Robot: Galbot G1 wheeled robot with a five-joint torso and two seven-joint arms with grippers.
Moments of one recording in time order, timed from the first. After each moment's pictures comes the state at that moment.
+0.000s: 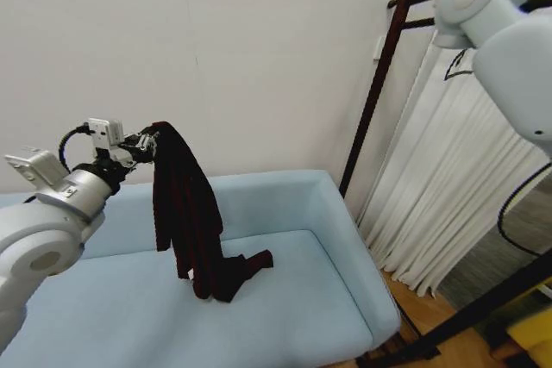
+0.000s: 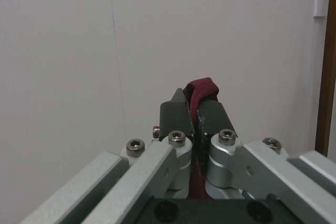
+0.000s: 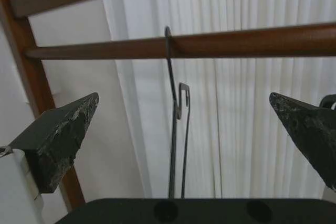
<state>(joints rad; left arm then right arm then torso) 0.88 -0.55 -0.73 -2.32 -1.16 0.43 -0.32 0.78 0.78 -0.52 1.23 1.41 -0.56 1.24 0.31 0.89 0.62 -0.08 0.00</state>
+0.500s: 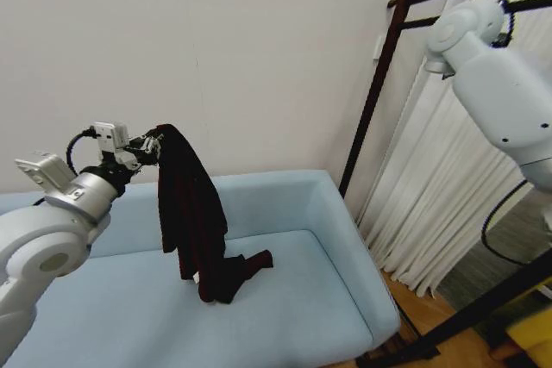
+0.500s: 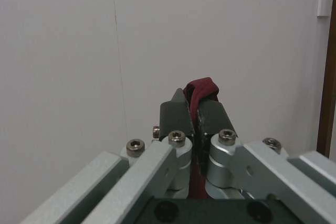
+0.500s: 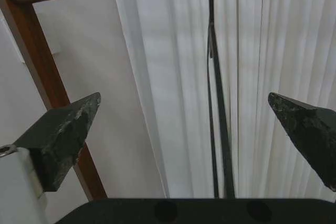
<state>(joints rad) 0.86 -0.58 -0.70 -2.31 -1.13 0.42 -0.32 0.70 0.87 -0.44 1.10 1.40 -0.55 1.20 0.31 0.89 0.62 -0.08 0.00</state>
